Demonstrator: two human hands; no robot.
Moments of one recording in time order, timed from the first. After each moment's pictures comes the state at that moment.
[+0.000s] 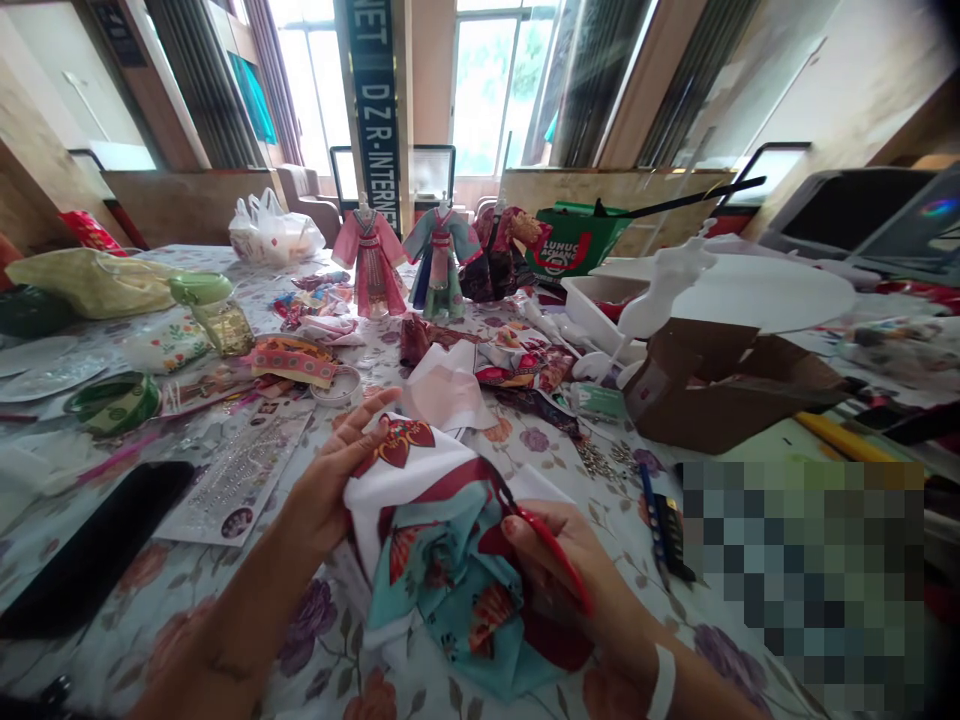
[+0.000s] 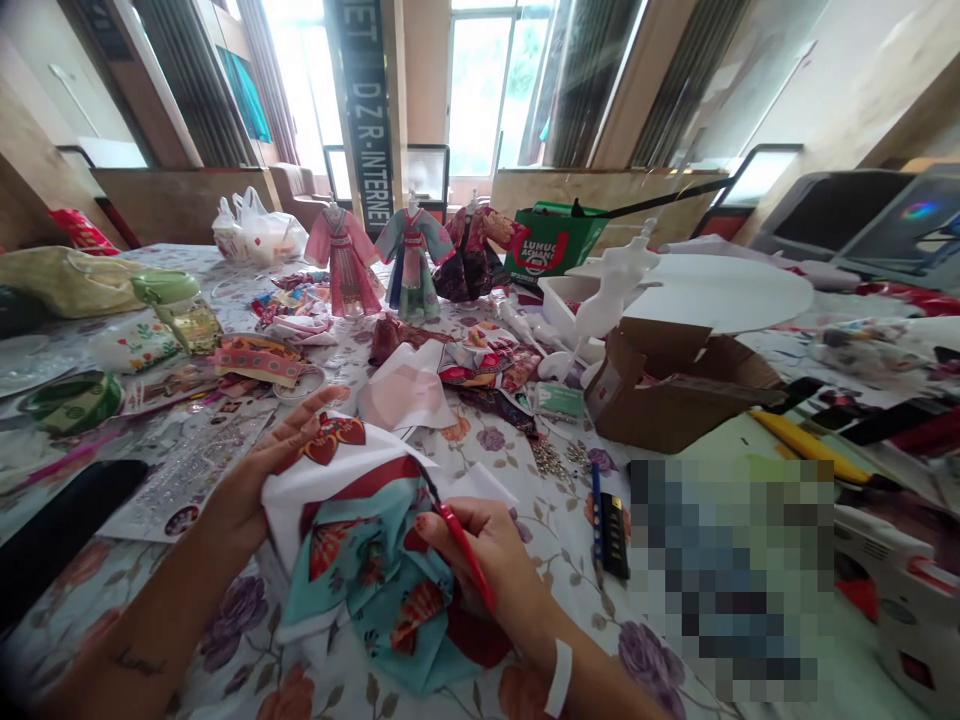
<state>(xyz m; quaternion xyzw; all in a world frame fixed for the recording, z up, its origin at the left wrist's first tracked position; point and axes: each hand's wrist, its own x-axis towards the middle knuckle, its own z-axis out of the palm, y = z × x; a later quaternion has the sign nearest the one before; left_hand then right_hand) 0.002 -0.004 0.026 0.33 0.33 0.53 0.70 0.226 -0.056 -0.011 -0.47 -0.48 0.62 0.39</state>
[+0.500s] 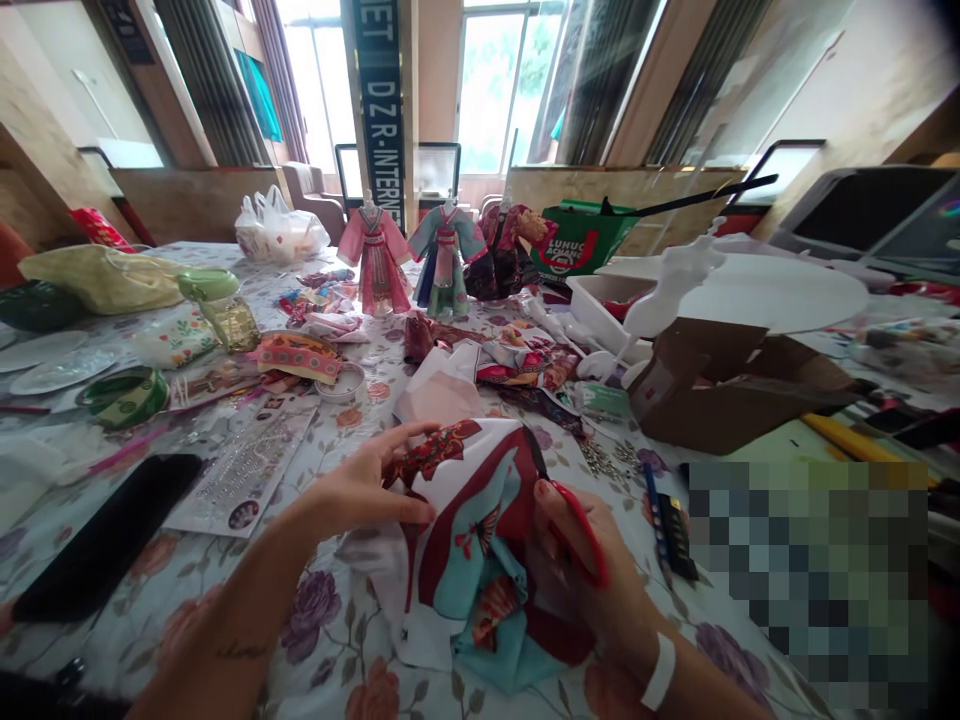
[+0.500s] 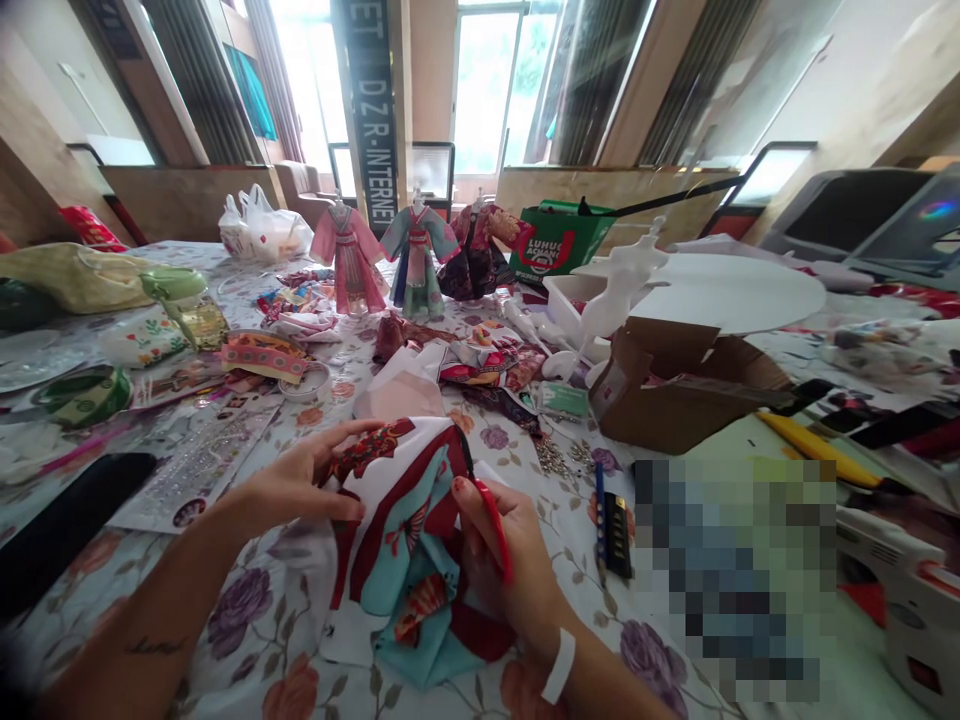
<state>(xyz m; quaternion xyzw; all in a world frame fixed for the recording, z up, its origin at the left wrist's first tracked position) -0.005 0.000 0.015 0.56 0.35 0.32 0.68 0.221 -0.056 -0.001 -0.52 -0.46 0.52 0.50</state>
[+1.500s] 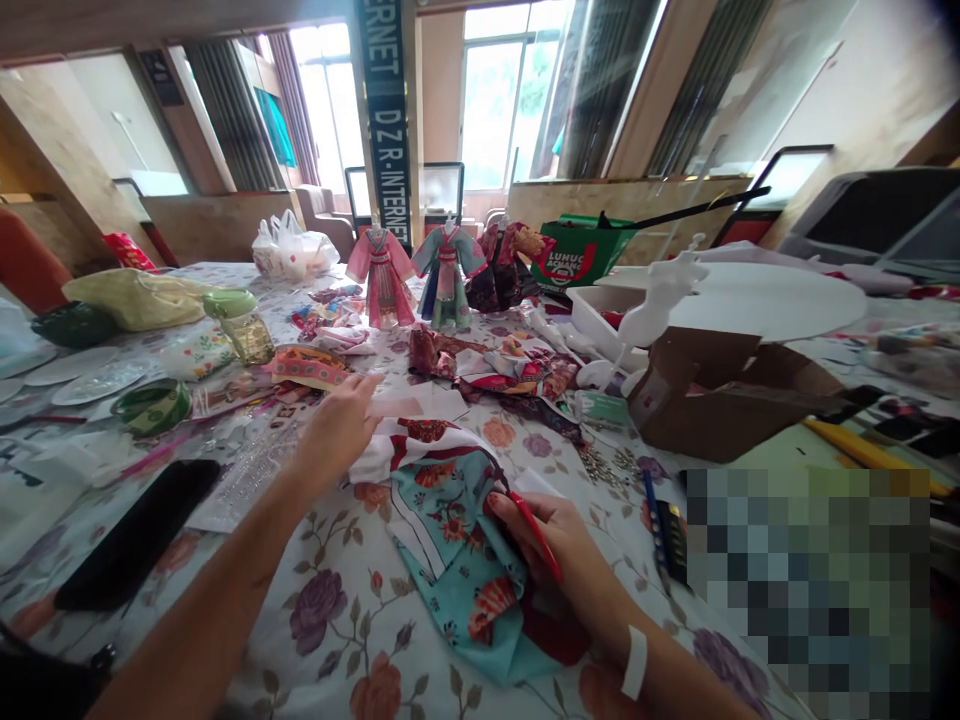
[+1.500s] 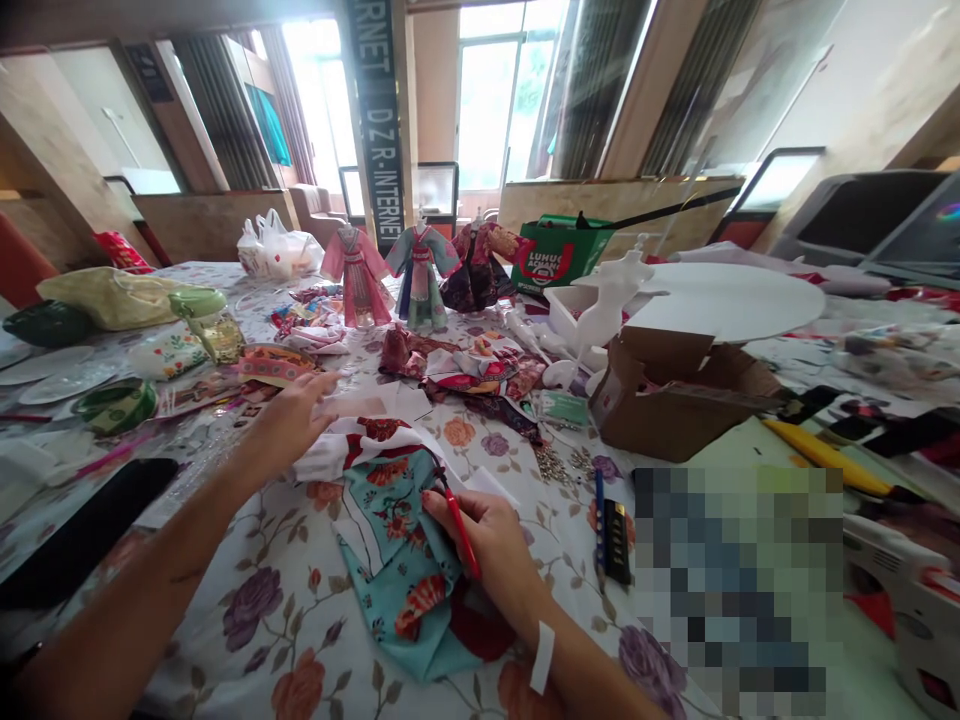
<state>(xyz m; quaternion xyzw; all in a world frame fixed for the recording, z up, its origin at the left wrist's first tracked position) -0.026 0.043 0.038 0.75 0.59 0.28 0.08 0.227 -0.045 -0.026 -0.52 -0.48 0.58 0.39</state>
